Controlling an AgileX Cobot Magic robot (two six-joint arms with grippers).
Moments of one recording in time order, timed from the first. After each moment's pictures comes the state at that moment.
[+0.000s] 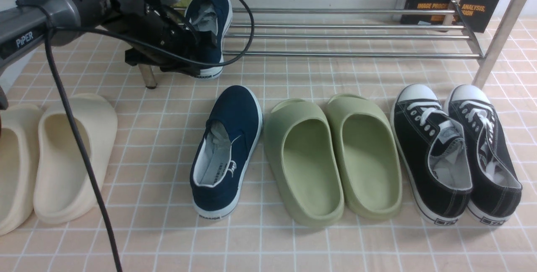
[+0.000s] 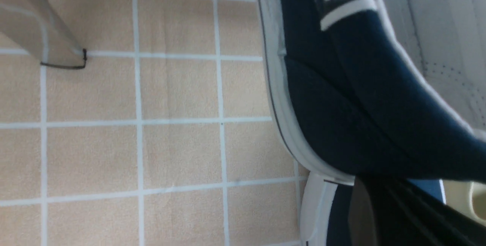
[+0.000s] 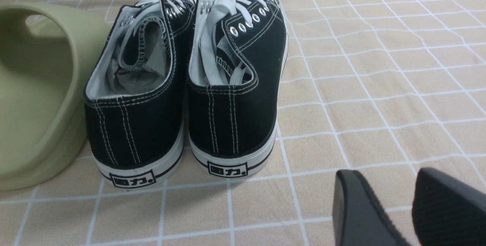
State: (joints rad) right arm -0.07 -0.01 0.02 -0.11 0.36 0.20; left arm -0.17 2.06 -1.75 -0.29 0.71 0.01
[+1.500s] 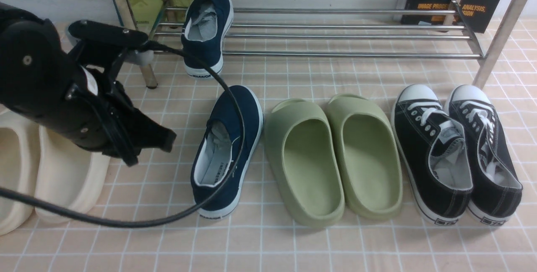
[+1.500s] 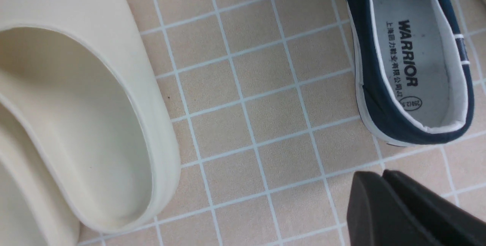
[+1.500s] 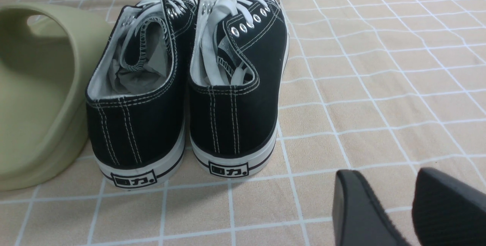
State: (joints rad) right arm -0.07 -0.01 0.02 -0.11 0.36 0.20; left arm -0.38 1.34 -1.07 0.13 0.86 -0.12
